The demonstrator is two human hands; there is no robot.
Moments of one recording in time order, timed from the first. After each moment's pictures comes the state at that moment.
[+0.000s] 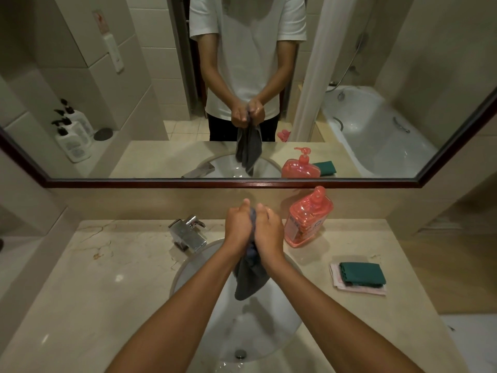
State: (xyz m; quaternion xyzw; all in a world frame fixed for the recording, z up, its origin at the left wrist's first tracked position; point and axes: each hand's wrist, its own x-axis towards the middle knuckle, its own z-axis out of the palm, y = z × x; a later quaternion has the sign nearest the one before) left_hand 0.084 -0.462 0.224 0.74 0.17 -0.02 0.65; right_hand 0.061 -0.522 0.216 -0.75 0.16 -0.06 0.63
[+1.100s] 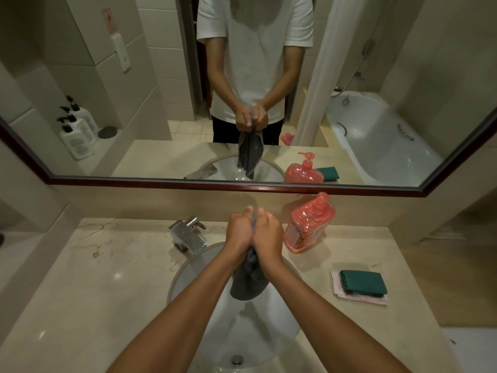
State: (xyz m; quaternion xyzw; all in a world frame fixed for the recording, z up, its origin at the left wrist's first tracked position) left_hand 0.084 -0.461 0.221 0.71 0.21 -0.07 0.67; right_hand 0.073 -0.522 0.211 -0.77 0.16 -0.07 0.61
